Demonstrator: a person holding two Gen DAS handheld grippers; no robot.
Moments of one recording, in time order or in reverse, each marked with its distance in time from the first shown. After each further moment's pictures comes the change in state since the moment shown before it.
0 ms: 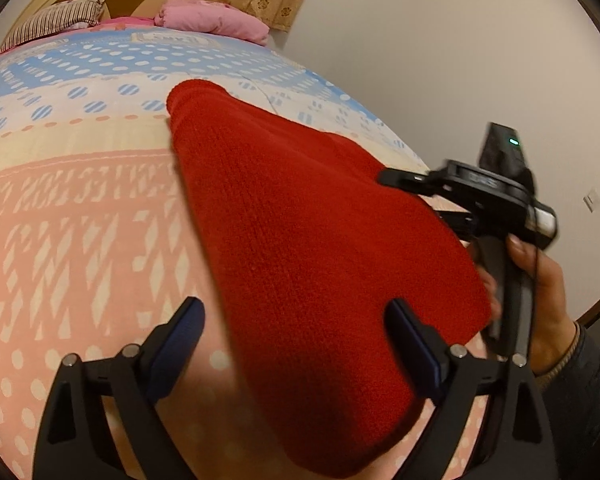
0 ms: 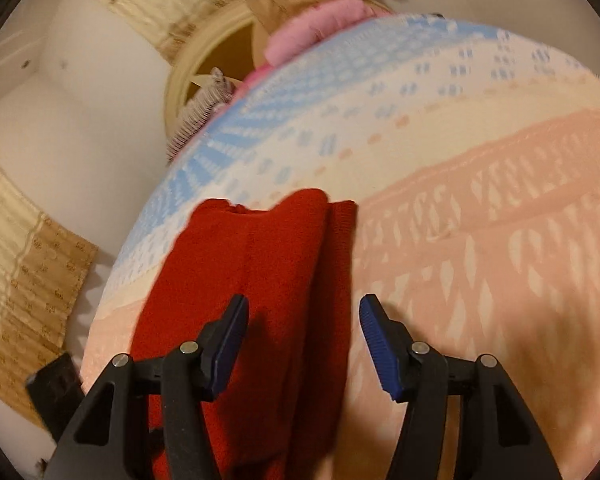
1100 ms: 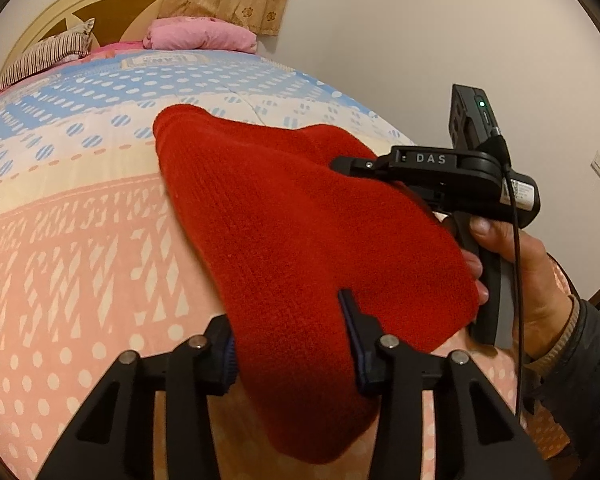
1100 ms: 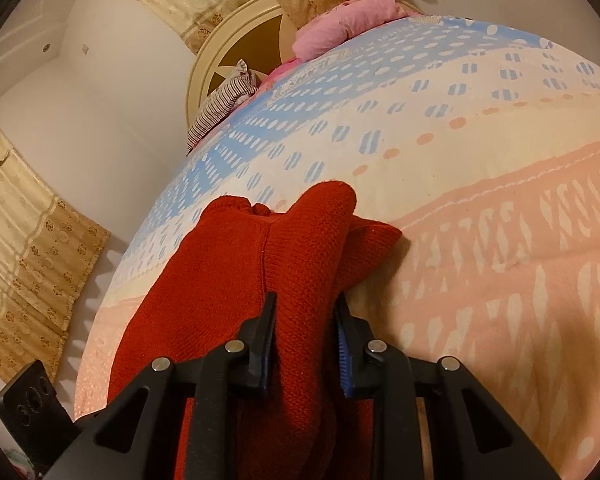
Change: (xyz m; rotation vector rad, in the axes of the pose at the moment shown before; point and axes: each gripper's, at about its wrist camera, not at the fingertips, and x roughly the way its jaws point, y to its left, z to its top) left arm -0.006 -0.020 0.006 0.104 -0.008 0.072; right arm 0.026 0.015 0.004 -0.089 -0.015 0.071
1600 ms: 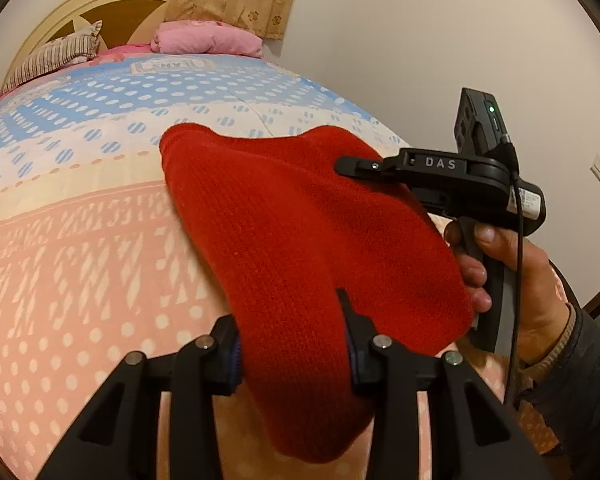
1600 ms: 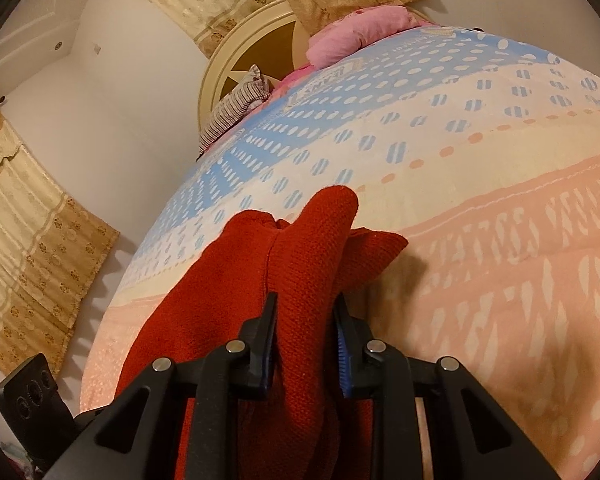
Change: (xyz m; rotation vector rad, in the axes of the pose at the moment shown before) left arm -0.031 0.001 -0.003 -0.008 -0.008 0.017; right arm -0.016 0.027 -0.005 -0.017 -0.021 0.036
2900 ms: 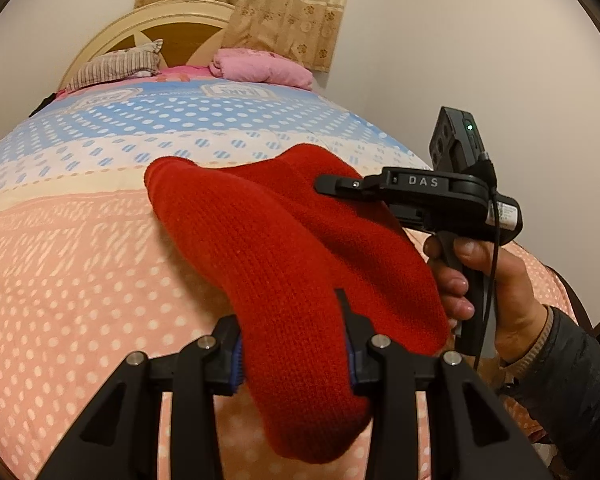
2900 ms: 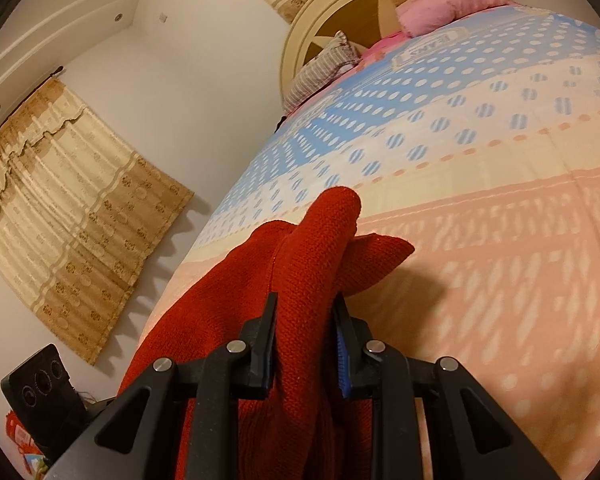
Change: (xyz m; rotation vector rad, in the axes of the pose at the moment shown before) left arm -0.117 0.051 -0.054 -0.059 -0.113 0.131; right arm 0.045 0.129 -0.059 -0.088 0.104 0.270
